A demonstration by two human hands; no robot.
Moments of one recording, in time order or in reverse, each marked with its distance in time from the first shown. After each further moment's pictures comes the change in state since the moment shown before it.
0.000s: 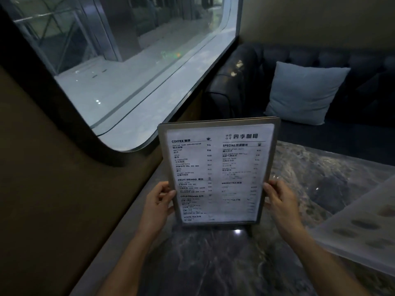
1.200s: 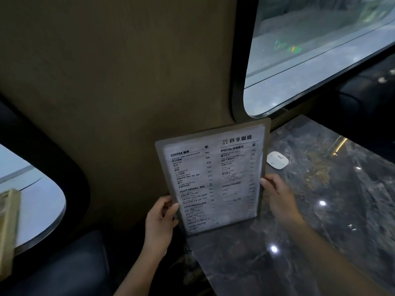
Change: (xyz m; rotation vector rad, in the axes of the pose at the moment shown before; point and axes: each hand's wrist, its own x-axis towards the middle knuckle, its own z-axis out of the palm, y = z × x) left_hand -0.204 -0.049 -0.132 -0.157 0.706 -0.236; right_hand -0.078 -0.012 0.169 -0.136 -0.615 -0.042
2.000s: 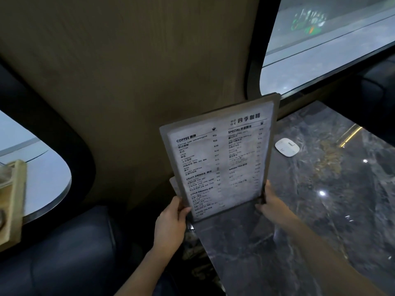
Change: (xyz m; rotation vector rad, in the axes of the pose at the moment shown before) left_hand -0.024 -0.041 -0.005 0.641 -0.079 0.195; right_hand -0.004 0.065 0.011 -0.378 -0.437 0.190
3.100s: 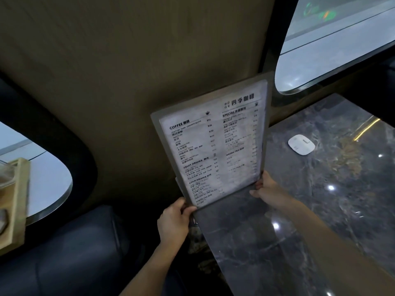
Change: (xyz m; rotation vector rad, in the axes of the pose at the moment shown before) left_hand 0.023 -0.015 0.014 0.175 0.094 -0.205; right_hand 0.049 -0.028 0.008 0.062 -0.029 0.091
